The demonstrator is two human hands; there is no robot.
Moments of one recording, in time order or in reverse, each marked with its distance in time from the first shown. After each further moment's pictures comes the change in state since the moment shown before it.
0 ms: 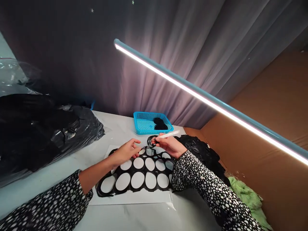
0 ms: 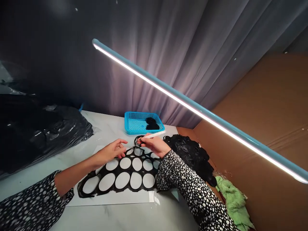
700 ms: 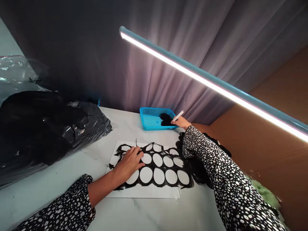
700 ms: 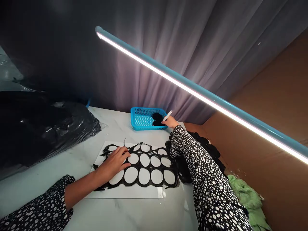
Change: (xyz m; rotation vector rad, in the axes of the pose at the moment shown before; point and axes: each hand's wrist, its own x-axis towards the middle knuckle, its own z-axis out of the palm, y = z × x) left_hand -0.030 -0.048 0.018 0.853 0.113 0.360; right_hand 0.108 -0.007 -0.121 -0.985 0.432 -0.001
